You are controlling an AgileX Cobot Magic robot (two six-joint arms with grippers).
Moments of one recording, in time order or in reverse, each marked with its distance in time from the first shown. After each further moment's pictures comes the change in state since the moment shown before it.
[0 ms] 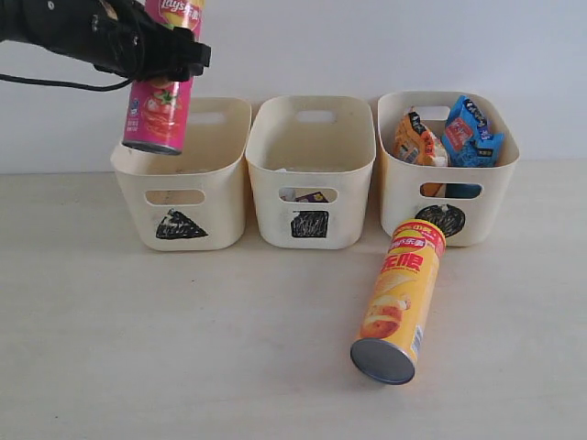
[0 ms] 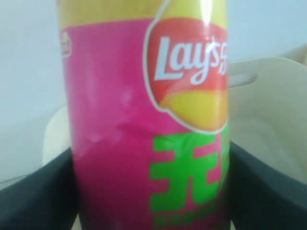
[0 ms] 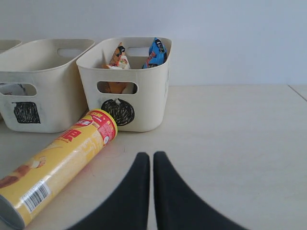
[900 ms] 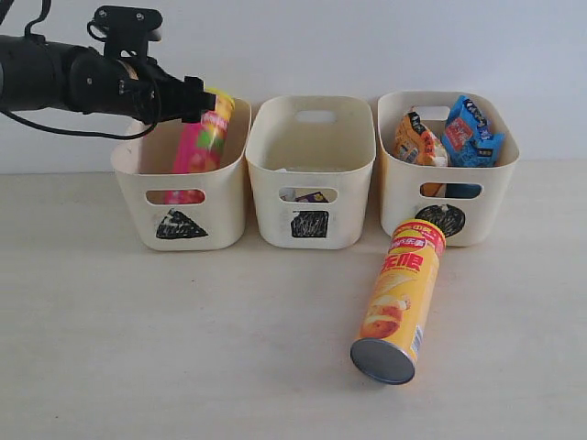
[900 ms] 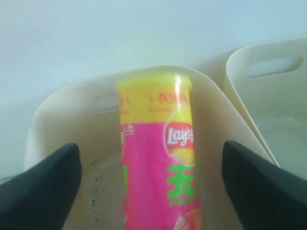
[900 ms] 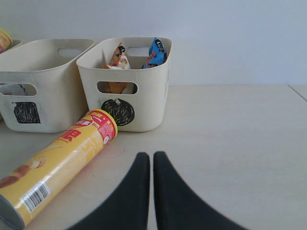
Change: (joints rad) left arm 0.034 0.166 0.000 0.000 -0.177 -0.002; right arm 0.000 0.000 0.000 0.000 0.000 0.000
